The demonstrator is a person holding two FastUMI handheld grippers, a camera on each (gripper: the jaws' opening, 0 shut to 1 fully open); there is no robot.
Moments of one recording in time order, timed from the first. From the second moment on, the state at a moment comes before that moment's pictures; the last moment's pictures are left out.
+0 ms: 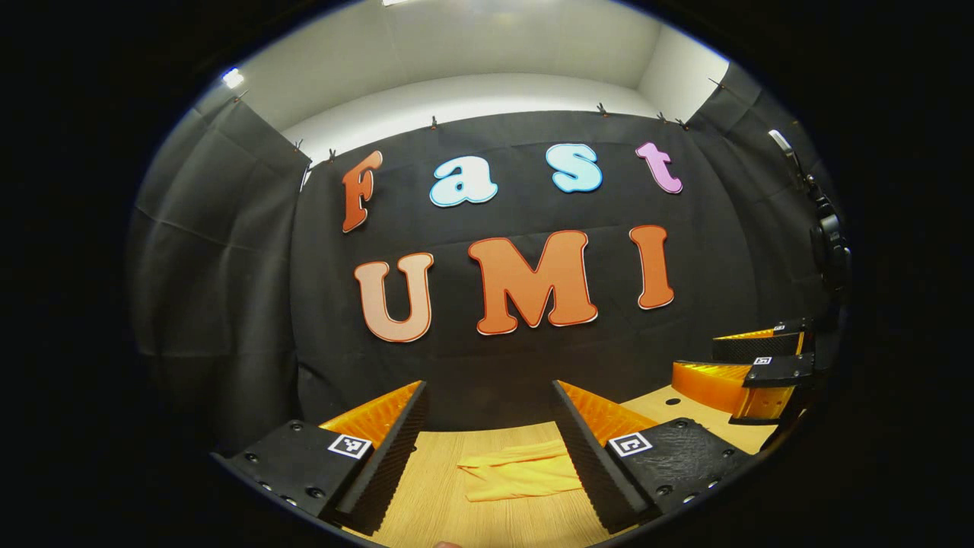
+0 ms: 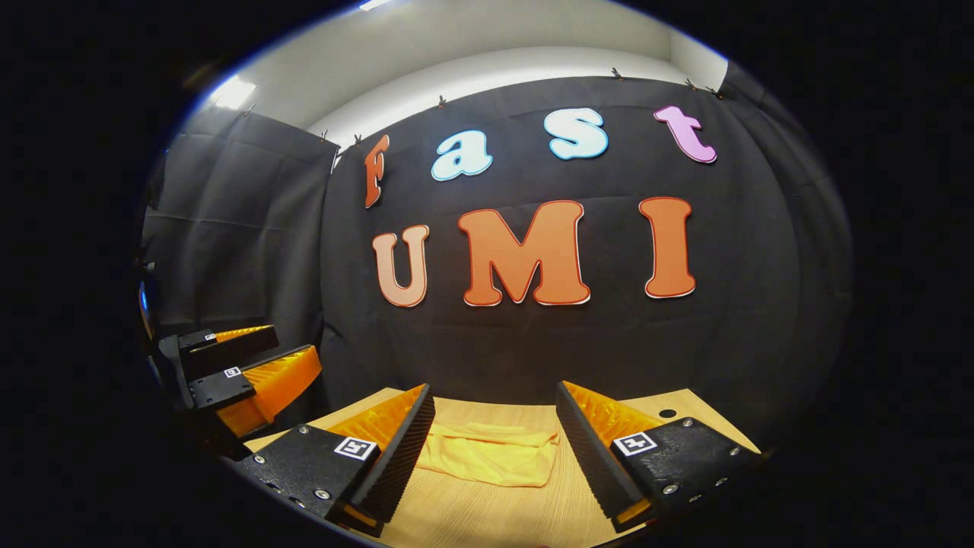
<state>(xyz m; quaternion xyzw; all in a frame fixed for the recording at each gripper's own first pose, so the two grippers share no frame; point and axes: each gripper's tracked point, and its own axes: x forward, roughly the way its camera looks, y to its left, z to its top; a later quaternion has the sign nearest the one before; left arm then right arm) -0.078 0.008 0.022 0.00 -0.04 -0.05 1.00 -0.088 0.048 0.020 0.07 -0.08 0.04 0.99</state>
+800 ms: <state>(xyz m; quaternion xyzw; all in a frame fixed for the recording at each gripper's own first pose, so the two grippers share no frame) -0.063 0.002 0.009 -0.02 -0.03 -0.07 1.00 -0.086 0.040 0.017 0.06 -0.07 0.01 1.00</state>
